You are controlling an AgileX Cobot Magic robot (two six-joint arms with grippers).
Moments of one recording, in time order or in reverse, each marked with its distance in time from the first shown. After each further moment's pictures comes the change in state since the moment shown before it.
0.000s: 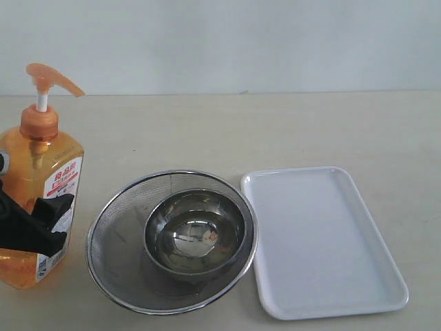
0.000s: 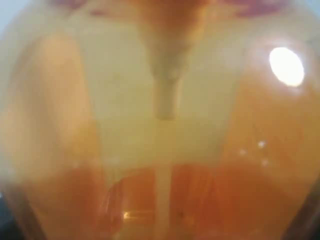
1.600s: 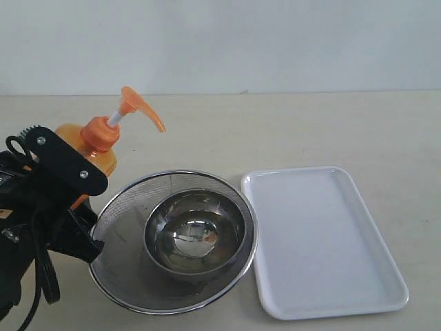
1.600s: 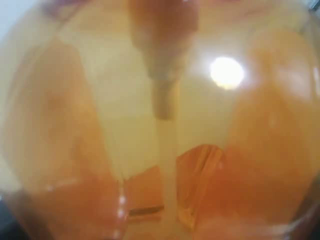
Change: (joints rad) left arm -0.521 0.278 -0.190 -0.912 -0.549 0.814; right arm 0.000 0.000 0.000 0.000 0.000 0.000
